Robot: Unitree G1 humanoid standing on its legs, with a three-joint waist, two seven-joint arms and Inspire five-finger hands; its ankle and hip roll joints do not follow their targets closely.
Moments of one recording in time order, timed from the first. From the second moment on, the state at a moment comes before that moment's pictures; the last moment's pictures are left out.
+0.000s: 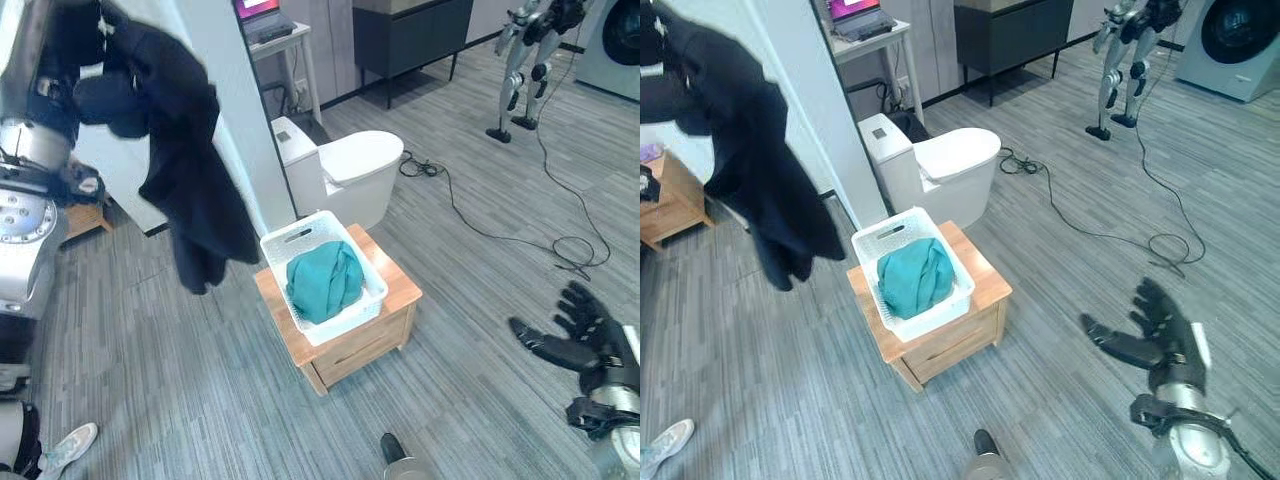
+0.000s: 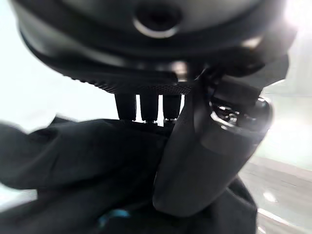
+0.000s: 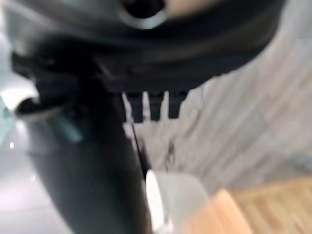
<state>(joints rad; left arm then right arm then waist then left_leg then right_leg) -0.89 1.11 -0.27 0.34 -0.50 -0.26 0.10 0.29 -0.50 -0.36 0.02 0.50 -0.08 0.11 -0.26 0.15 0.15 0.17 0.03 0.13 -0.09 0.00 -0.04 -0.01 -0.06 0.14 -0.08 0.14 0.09</state>
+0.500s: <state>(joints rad) -1.68 1.03 -0.78 0.89 -0.59 -0.26 0.15 0.18 -0.49 -0.20 -0.18 0.64 -0.16 0.14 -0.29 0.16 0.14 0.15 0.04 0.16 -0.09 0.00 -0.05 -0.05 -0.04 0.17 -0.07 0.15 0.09</state>
